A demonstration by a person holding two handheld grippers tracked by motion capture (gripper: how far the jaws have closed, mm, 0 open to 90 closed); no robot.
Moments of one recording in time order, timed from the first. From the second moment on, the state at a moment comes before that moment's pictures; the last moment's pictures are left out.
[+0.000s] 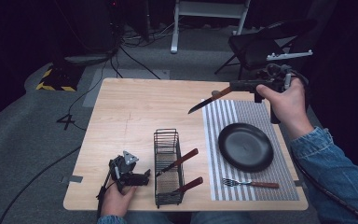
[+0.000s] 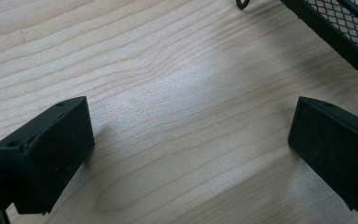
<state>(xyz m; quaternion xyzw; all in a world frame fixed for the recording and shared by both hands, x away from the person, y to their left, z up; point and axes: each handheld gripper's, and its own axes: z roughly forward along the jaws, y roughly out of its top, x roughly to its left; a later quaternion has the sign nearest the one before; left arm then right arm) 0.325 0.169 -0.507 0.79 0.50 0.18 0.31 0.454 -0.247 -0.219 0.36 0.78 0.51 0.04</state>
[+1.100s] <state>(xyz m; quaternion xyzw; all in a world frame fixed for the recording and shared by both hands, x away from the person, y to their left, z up) 0.324 0.169 -0.507 0.79 0.50 0.18 0.31 0.552 -0.341 -0.284 0.50 0.72 0.48 0.10</state>
